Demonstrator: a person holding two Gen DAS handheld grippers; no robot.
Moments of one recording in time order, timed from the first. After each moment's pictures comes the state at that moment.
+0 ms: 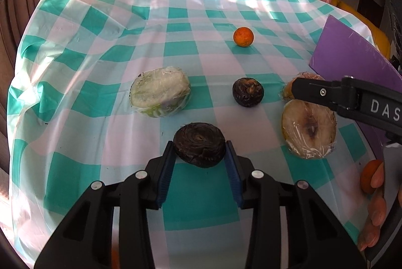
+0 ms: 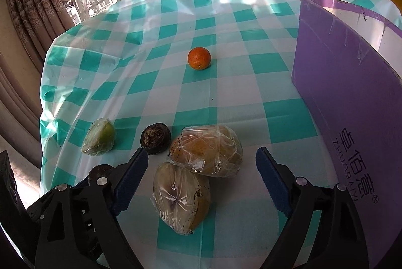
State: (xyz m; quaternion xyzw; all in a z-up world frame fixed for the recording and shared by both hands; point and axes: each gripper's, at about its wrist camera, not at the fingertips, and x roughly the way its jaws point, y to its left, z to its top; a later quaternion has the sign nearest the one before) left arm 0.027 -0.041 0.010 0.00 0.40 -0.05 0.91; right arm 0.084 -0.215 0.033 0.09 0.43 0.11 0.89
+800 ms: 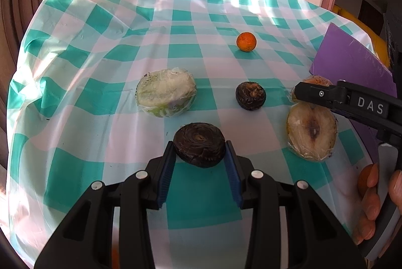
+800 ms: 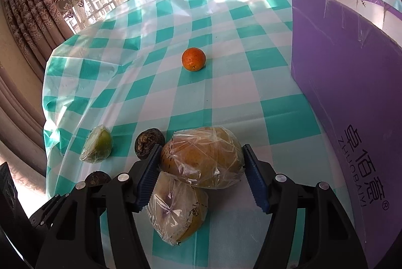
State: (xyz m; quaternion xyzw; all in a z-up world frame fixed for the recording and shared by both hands) left arm 0.024 -0.038 0.014 -0.01 0.40 -0.05 0.92; right arm 0.083 -0.230 0.031 0.13 0.41 0.12 0.89
